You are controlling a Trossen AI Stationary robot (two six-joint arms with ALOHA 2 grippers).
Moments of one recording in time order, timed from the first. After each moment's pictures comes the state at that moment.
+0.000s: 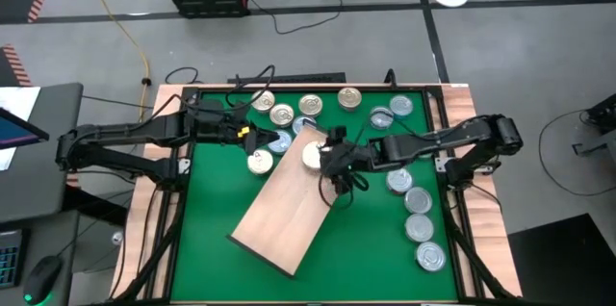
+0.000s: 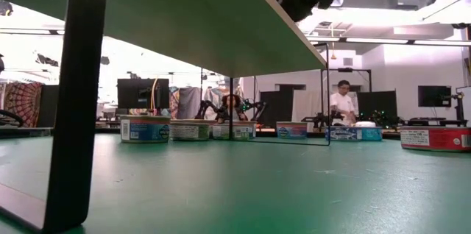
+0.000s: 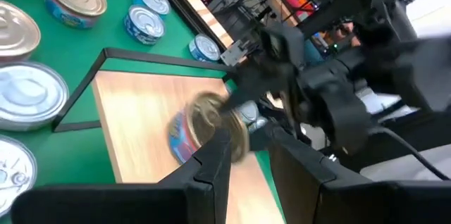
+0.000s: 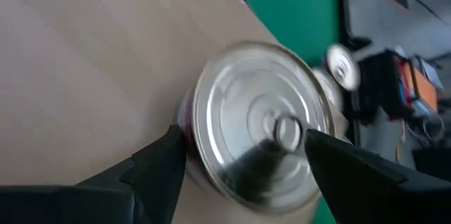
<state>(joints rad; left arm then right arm) 0.16 1.00 0.93 -0.17 0.02 -0.79 0.12 1.57 1.27 -0.50 0.39 -0.34</state>
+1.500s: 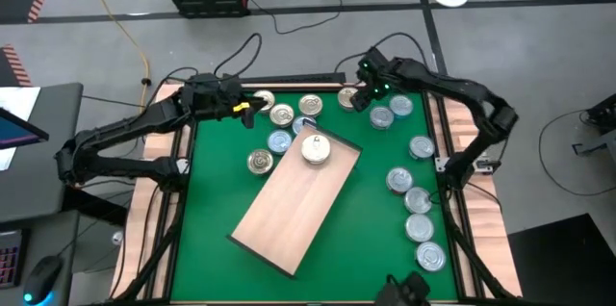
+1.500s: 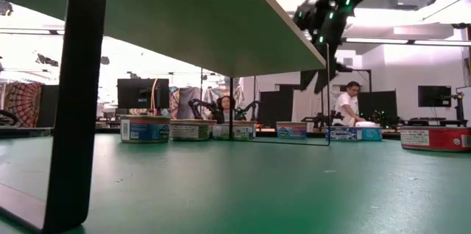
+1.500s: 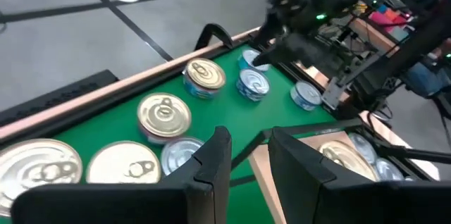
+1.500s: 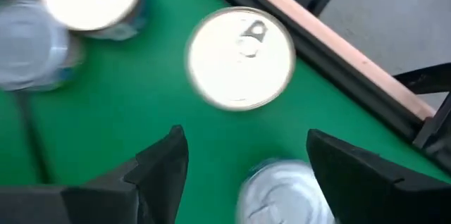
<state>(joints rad) 0.49 1.00 0.93 -0.23 0.02 -0.43 -0.73 1.63 1.28 -0.74 0.06 0.14</state>
